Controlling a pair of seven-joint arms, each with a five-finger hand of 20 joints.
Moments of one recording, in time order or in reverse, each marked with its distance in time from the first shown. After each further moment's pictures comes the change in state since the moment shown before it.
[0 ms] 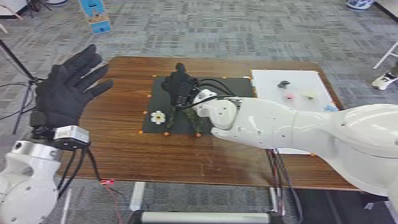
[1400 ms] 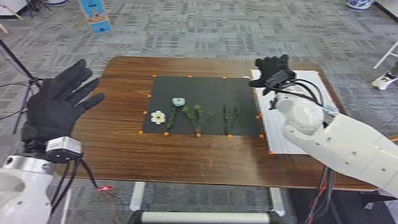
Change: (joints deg) left arm 6.6 -4.7 -4.6 -1.5 0.0 -0.1 -1.7; right arm -25.6 34.5 42.4 -22.2 -7.4 -10.9 10.8
